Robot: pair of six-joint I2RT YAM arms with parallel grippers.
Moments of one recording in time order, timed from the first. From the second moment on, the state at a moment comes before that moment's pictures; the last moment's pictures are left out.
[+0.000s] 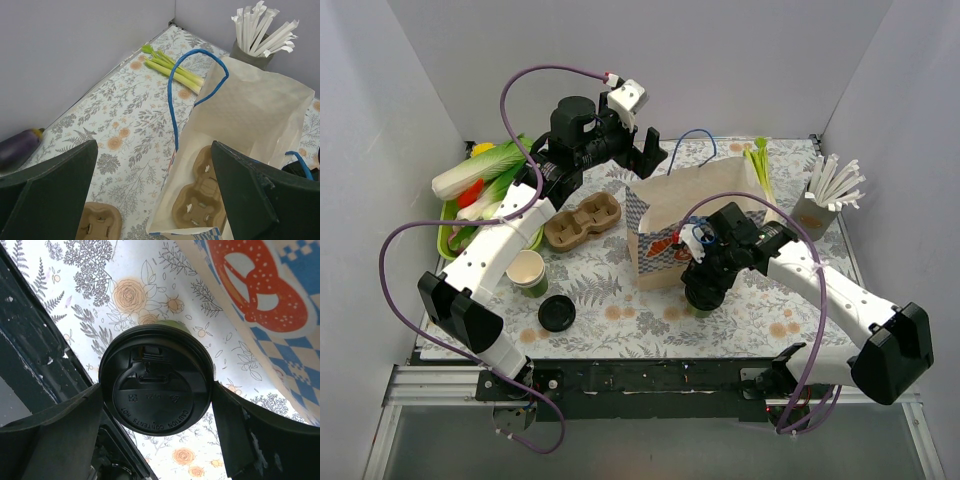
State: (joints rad) left arm -0.57 1.59 1.76 -0.34 0.30 0.07; right arm 0.67 1.26 1.04 -0.92 -0.31 -0.38
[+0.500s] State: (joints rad) left arm -0.57 1.61 1.76 -0.42 0.33 0.11; right arm 0.67 1.11 1.28 -1.18 -0.43 -0.55
